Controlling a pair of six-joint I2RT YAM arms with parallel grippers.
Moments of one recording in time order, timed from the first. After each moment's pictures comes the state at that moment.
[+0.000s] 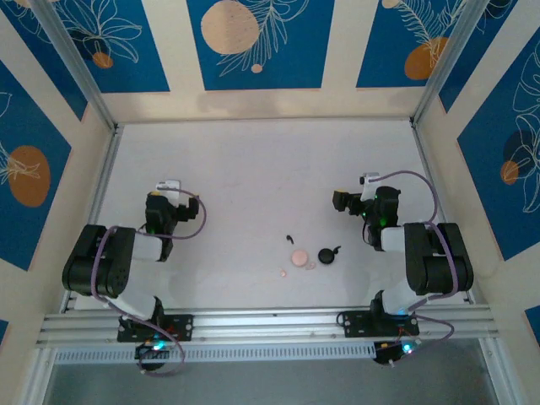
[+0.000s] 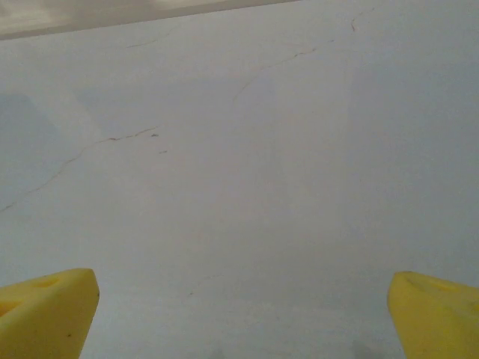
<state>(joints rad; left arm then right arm) -0.10 1.56 0.36 0.84 -0.08 0.06 -0.02 1.53 0.41 0.69 -0.26 0.08</state>
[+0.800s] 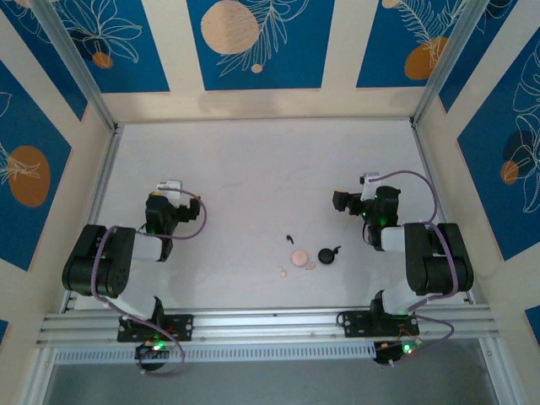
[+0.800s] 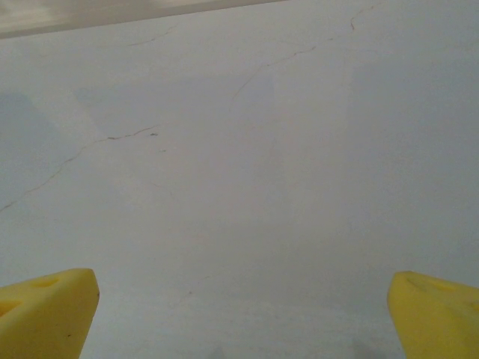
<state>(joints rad) -0.10 1.56 0.36 0.83 -0.05 0.06 -0.02 1.51 0.43 0.62 -0.26 0.08</state>
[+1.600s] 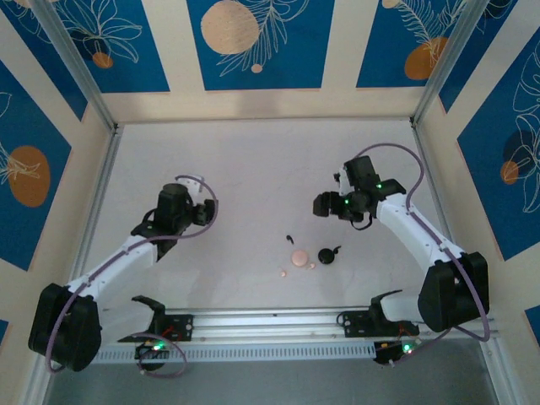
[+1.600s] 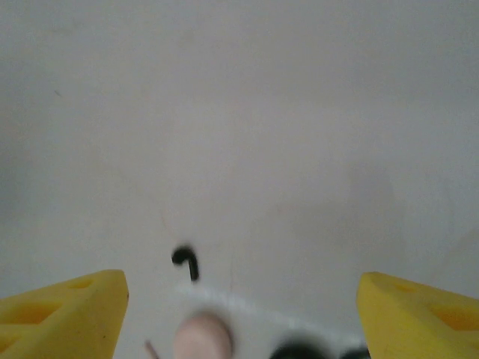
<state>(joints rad) -0.40 1.12 0.61 -0.11 -0.07 -0.12 0.29 1.31 0.99 -0.85 -0.26 0.39</state>
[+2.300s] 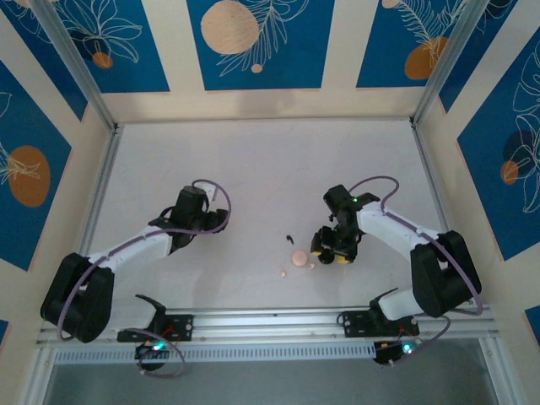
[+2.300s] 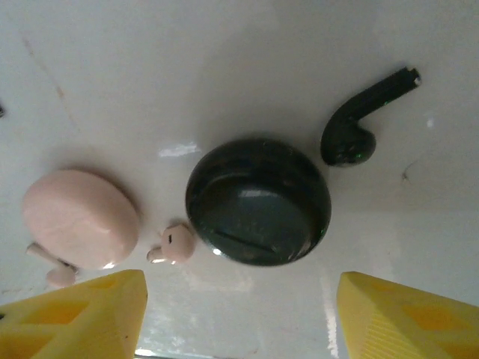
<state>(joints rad) -0.47 1.29 0.63 -0.11 -0.06 -0.18 0.43 1.45 0.84 -0.96 -0.24 0.65</state>
